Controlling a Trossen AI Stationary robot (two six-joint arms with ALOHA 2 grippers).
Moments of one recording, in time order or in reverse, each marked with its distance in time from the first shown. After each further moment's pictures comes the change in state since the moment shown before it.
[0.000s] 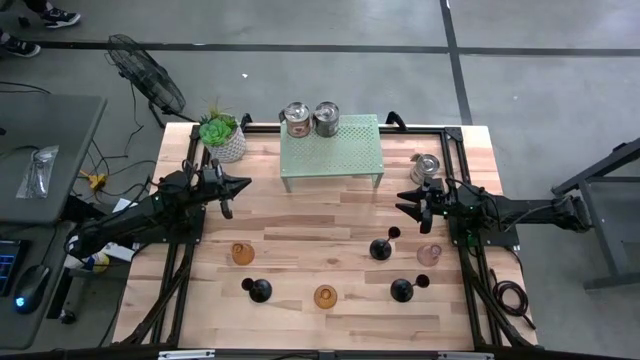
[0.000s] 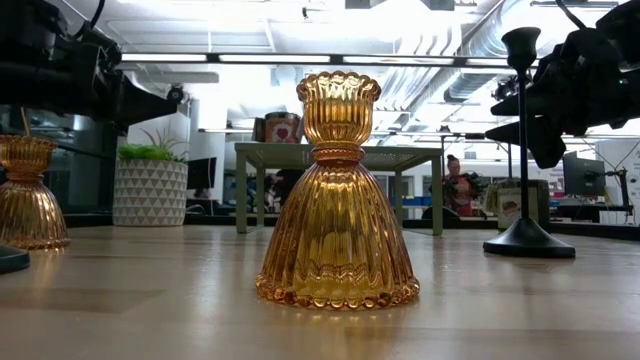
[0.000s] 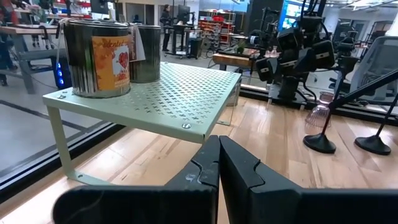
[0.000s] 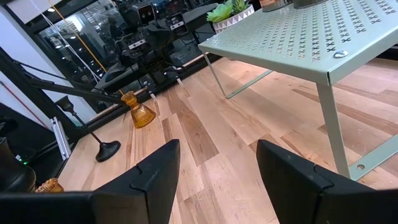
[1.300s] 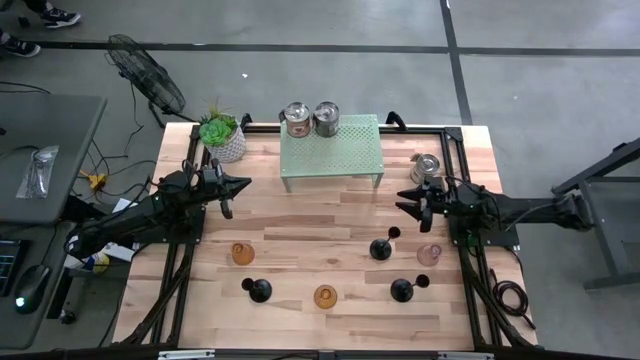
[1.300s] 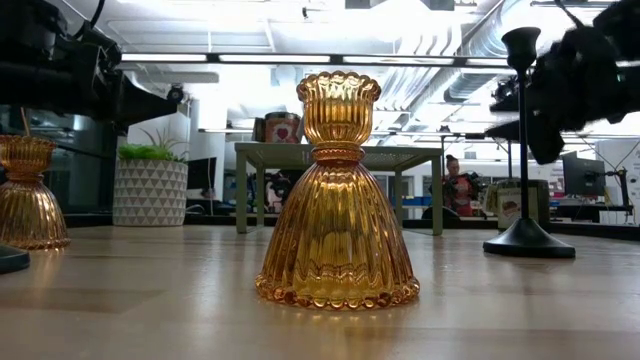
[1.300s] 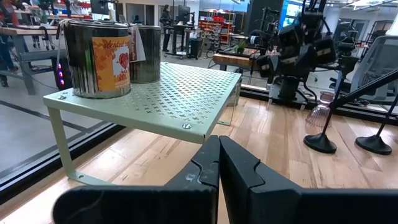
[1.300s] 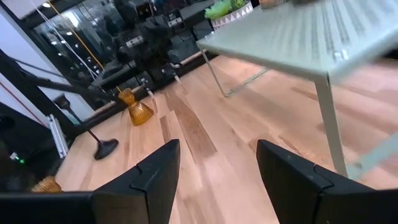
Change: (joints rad) left arm 0.000 0.000 0.000 0.001 -0.001 0.003; right arm 0.000 0.037 0.050 -0.004 0.000 -0.001
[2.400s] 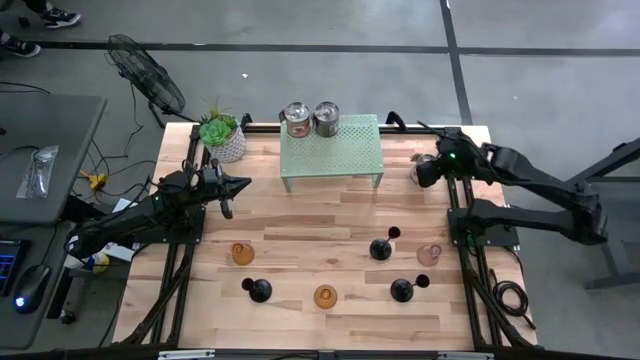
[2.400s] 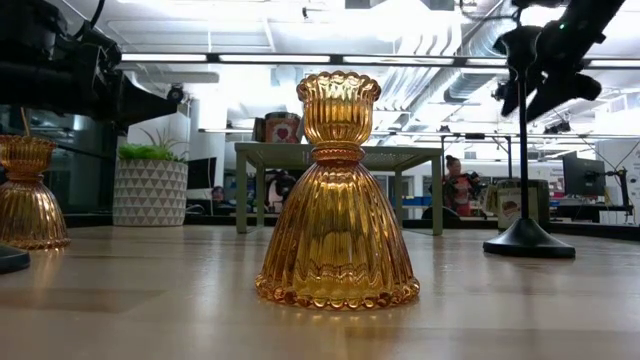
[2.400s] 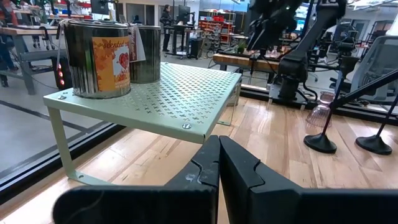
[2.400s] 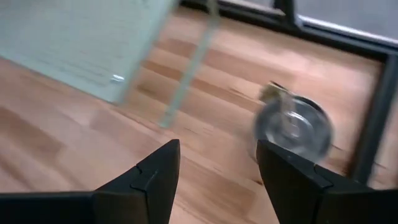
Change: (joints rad) left arm 0.000 0.000 0.000 0.000 0.000 0.000; right arm -0.456 0.531 0.770 -1.041 0.079 0.116
